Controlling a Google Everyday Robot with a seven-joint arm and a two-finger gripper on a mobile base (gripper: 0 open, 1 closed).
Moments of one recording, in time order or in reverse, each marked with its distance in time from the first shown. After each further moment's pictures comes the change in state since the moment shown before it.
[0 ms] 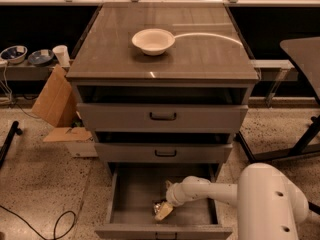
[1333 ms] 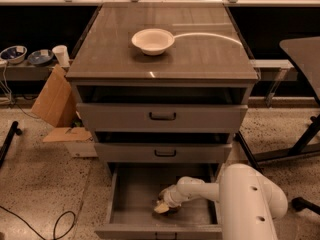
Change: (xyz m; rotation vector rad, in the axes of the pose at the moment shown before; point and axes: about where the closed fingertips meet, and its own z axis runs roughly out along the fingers) arm 0.028 -0.007 0.047 -0.035 0.068 0.051
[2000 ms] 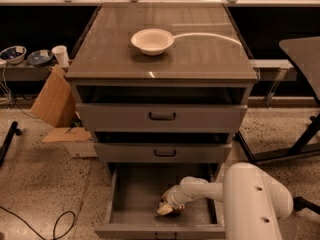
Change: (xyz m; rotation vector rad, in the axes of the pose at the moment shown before) arm 0.003 0.000 -0.013 0.001 0.010 -0.002
